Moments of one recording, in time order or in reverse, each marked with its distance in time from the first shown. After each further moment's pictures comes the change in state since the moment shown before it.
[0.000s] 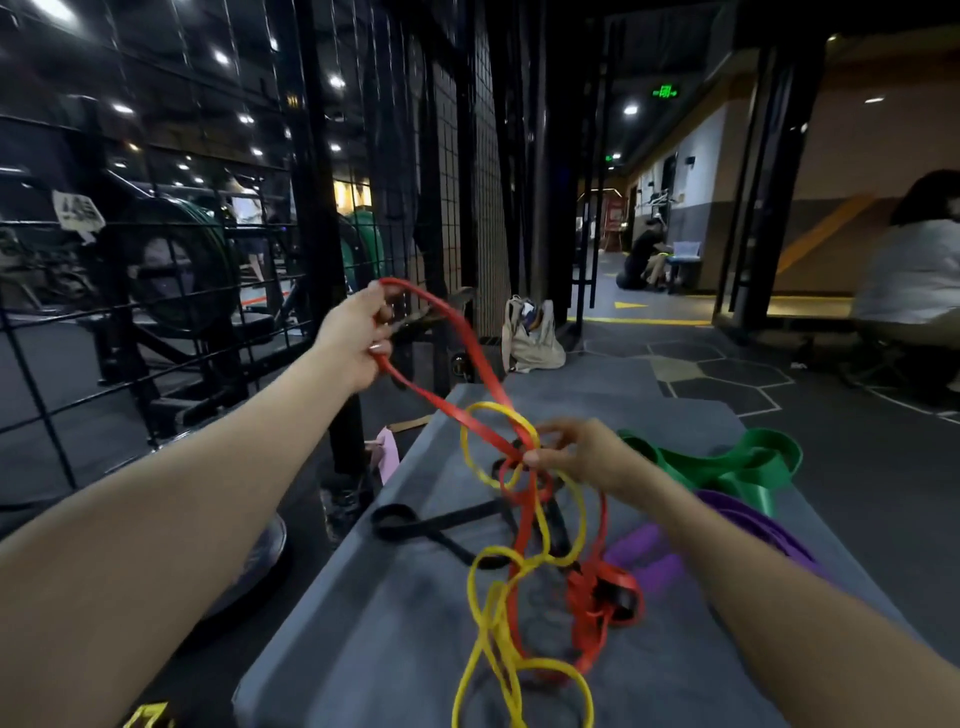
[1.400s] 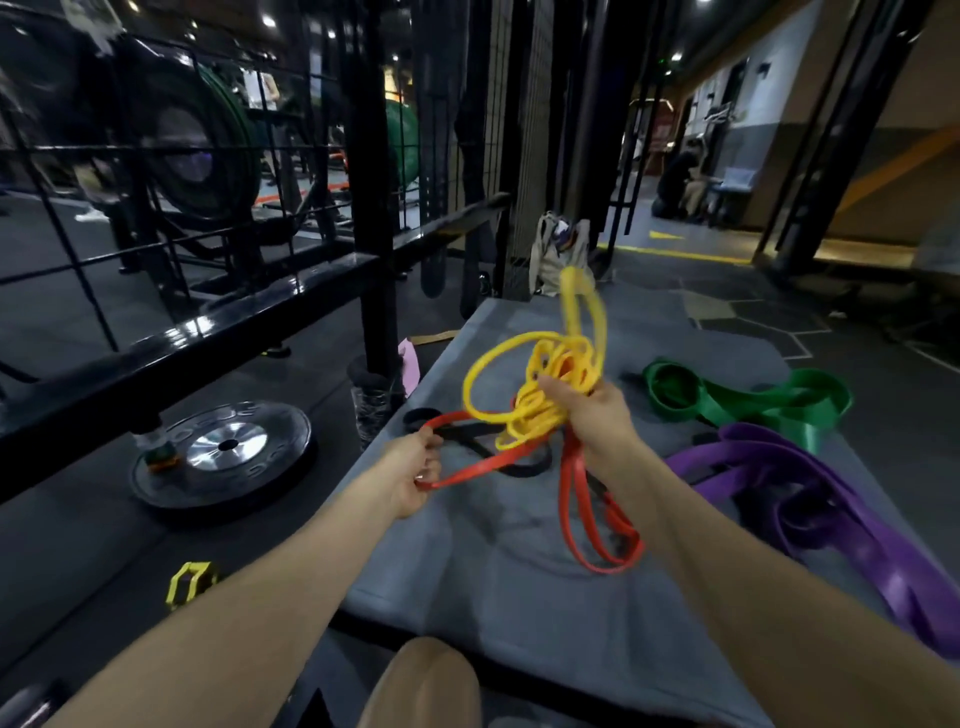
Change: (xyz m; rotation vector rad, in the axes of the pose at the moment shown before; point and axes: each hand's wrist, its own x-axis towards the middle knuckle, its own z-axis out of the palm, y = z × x) left_hand -0.089 -0.182 -0.083 -0.083 0.214 -0.611; right_hand 0.000 0.014 0.095 0.743 0.349 0.169
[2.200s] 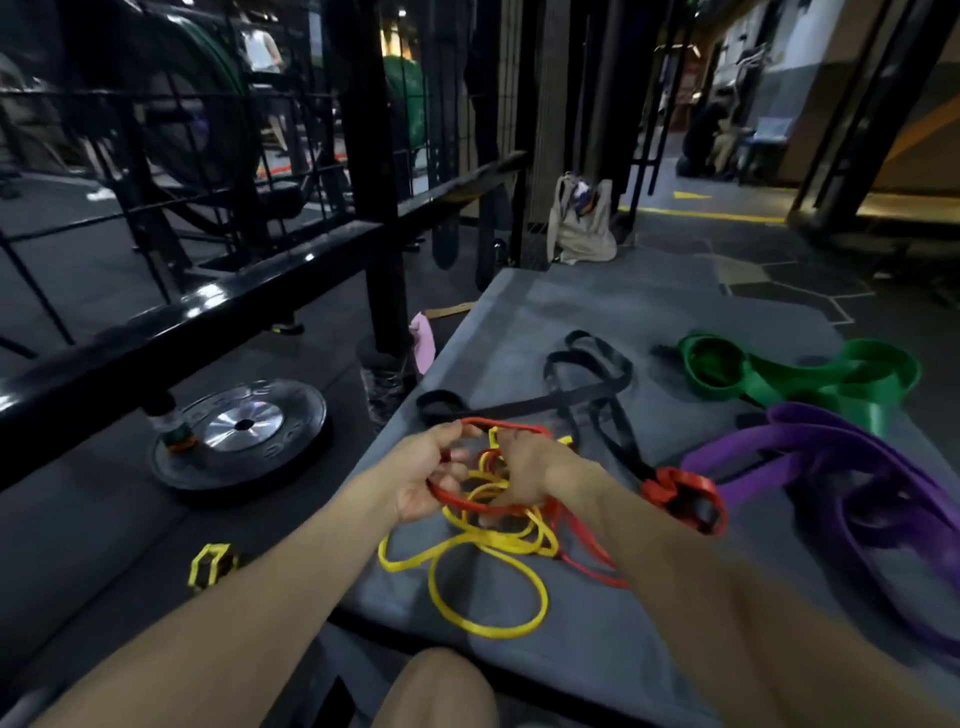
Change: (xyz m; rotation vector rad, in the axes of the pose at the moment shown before) left_hand 0.021 -0.005 -0.015 0.115 -0.258 -0.143; right_hand 0.030 0.085 0.040 -1.703 -0.723 0.005
